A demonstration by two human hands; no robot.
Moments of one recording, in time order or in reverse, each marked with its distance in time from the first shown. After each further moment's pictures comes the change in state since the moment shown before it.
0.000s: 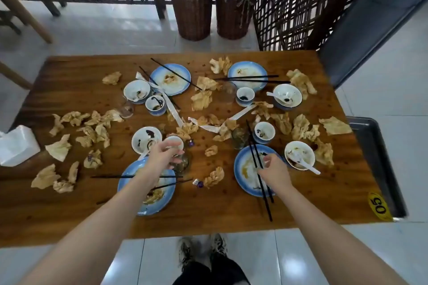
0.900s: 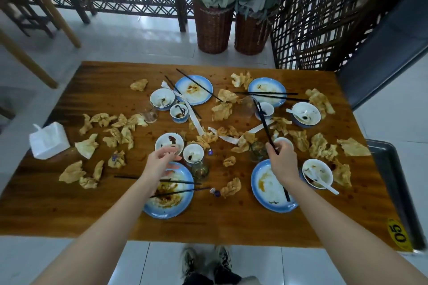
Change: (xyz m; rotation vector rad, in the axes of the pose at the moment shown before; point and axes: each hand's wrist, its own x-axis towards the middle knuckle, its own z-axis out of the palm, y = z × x) left_hand -0.015 -0.004 -0.054 -0.166 0.141 -0.034; right_hand 0.001 -0.079 -0.012 0.218 0.225 -0.269
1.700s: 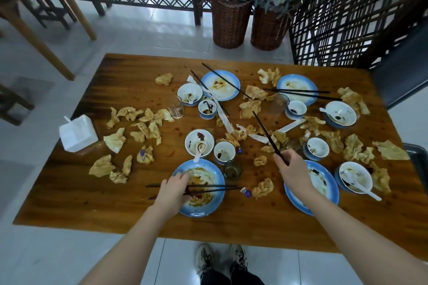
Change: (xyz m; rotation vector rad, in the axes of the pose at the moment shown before) left_hand 0.025 -0.101 -0.060 1.241 -0.170 0.380; right_hand -0.027 -0.012 0.062 -0.063 -0.148 -0.019
